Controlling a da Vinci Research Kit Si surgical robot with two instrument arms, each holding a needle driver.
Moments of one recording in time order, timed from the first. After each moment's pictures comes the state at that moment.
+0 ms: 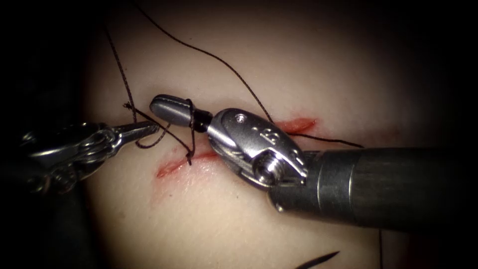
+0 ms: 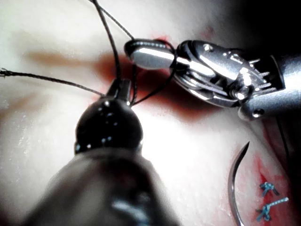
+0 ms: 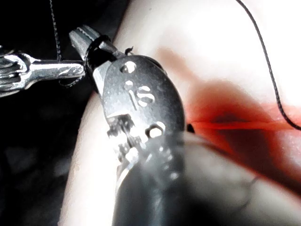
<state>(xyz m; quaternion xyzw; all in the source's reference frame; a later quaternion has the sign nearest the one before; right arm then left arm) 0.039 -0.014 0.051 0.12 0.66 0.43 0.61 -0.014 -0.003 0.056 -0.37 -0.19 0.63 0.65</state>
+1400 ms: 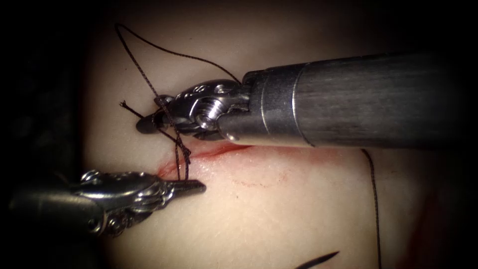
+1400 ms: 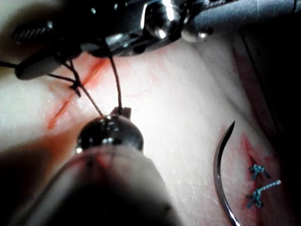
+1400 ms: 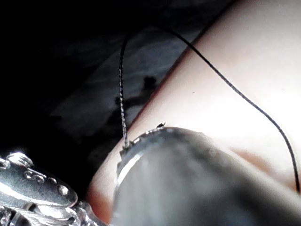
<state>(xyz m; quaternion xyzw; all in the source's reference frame) 0.045 -0.013 0.054 0.19 0.31 0.28 0.89 -0.020 -0.008 0.059 -0.31 -0.29 0.66 0.62</state>
